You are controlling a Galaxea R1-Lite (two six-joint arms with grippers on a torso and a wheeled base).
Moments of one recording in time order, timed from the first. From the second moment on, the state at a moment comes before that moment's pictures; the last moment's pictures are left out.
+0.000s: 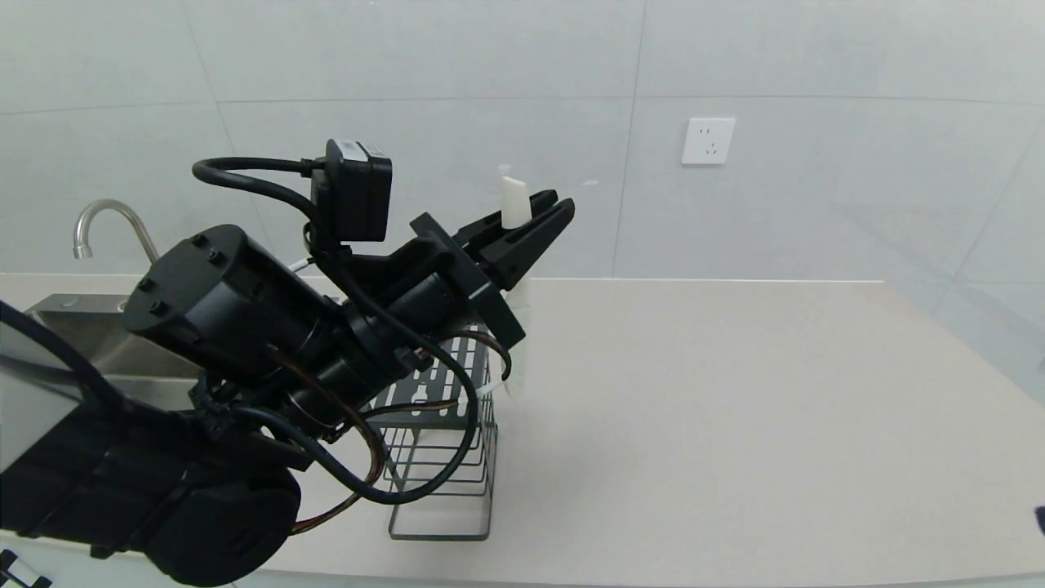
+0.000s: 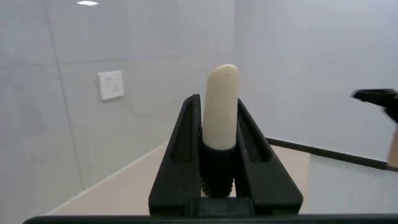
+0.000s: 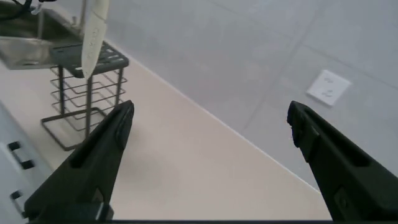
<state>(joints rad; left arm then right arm) -0.73 1.82 -0.73 -1.57 -0.32 -0.10 0.25 0.58 -0.08 -0.71 0.32 -0.33</state>
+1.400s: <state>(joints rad) -0.73 1.78 -0.84 -1.43 0.24 0.10 0.09 0.09 0.00 -0.05 0.24 -0.19</state>
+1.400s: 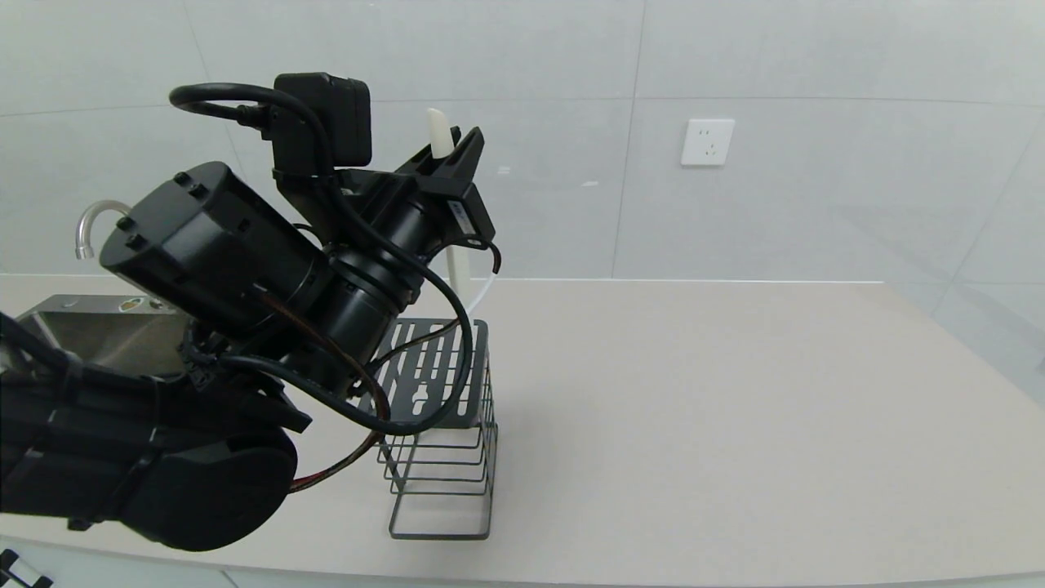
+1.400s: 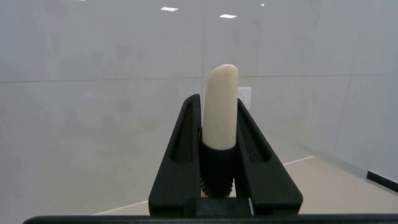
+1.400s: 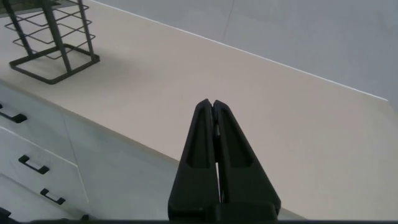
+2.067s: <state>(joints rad) -0.74 1.79 -0.74 -1.46 0.33 0.10 0.09 0.09 0.00 -0.06 0.24 -0.19</state>
